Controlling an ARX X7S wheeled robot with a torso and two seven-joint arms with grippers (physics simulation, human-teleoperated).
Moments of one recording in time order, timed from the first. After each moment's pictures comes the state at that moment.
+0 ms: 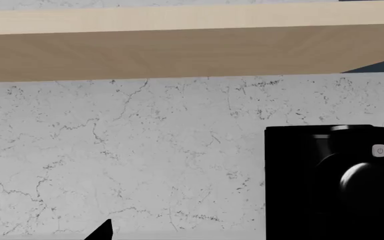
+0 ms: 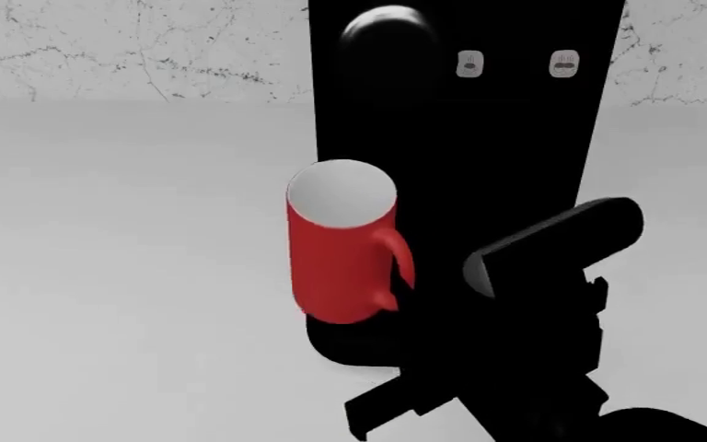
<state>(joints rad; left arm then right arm) -0.87 -0.56 -0.20 1.03 -1.96 -1.22 -1.50 0.93 0.94 -0.97 -0.36 1.24 0.31 0.32</state>
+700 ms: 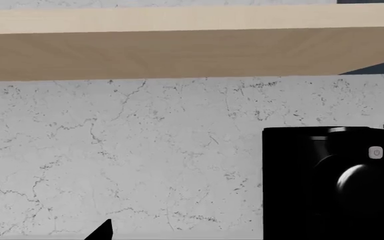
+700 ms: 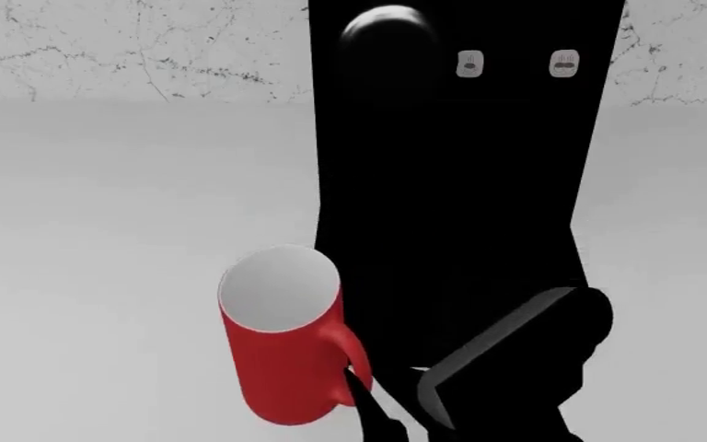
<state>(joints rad) -0.88 -0.56 -0.20 1.02 -1.97 -1.21 -1.50 0.85 1.06 -1.00 -0.67 1.23 0.33 0.40</state>
